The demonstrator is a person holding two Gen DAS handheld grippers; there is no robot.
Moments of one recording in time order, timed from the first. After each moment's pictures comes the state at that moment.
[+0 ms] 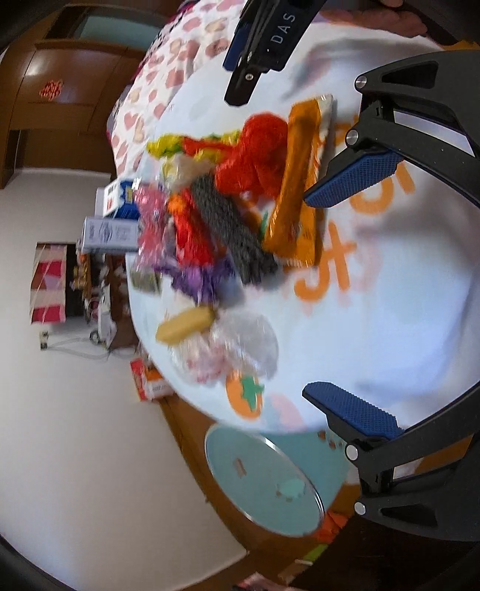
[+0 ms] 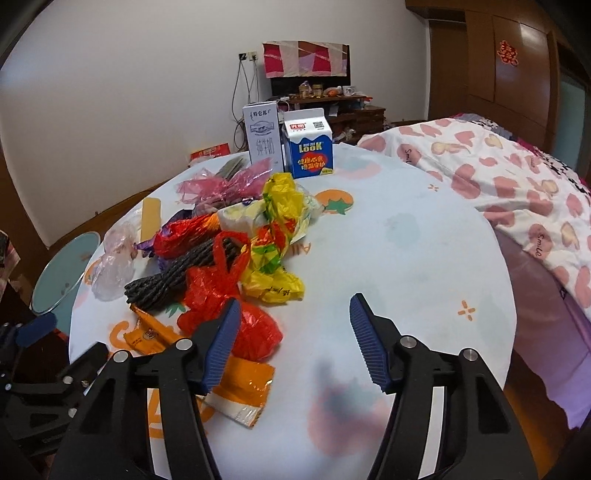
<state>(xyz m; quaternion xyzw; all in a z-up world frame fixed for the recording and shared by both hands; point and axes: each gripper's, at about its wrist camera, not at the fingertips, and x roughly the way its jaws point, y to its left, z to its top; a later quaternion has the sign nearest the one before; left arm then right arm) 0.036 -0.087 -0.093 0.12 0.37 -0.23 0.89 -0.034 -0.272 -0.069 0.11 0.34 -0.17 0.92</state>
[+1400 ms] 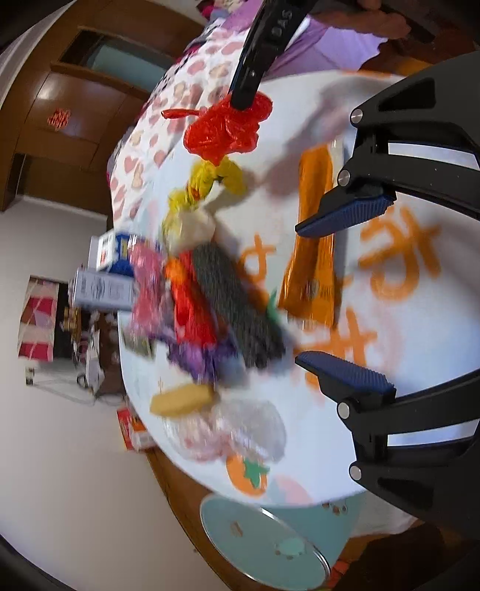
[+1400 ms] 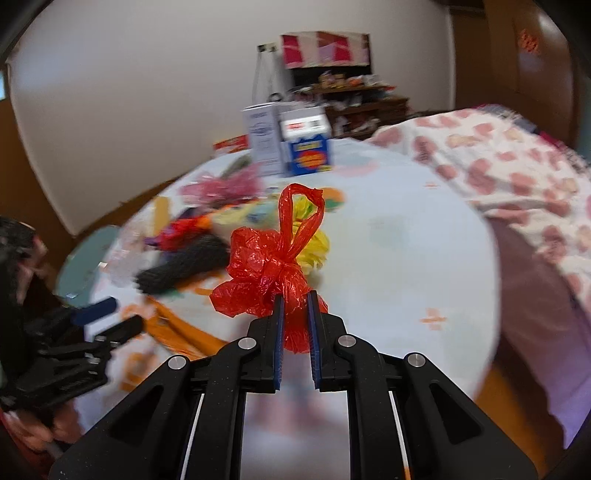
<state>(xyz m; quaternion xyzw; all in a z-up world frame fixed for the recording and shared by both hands) 0.034 -0.121 -0.093 0.07 0.40 -0.32 0.86 -0.065 -0.319 -0.054 0.11 0.36 -0.12 0.92</state>
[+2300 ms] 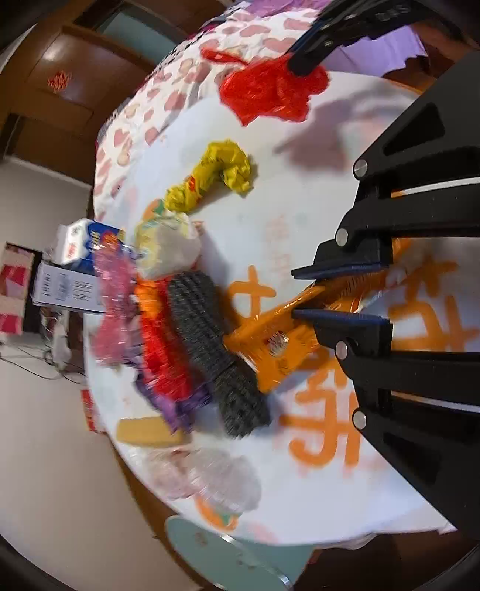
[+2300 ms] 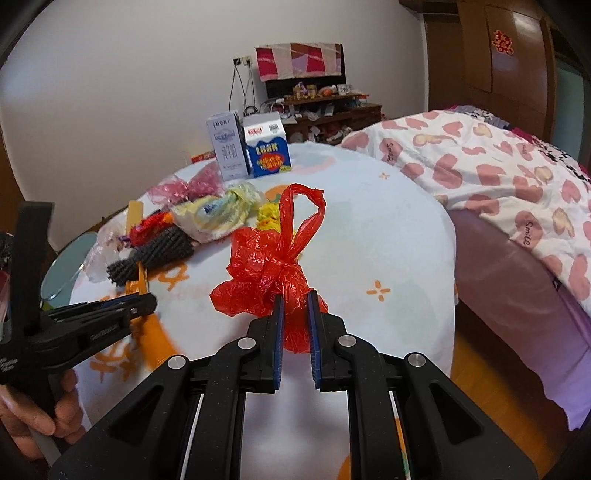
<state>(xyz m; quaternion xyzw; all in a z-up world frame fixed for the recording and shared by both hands) 0.041 -0.174 -0.103 0.06 0.45 -0.26 0.85 -0.103 -0.334 -0.063 0.13 0.33 -0.16 0.92</state>
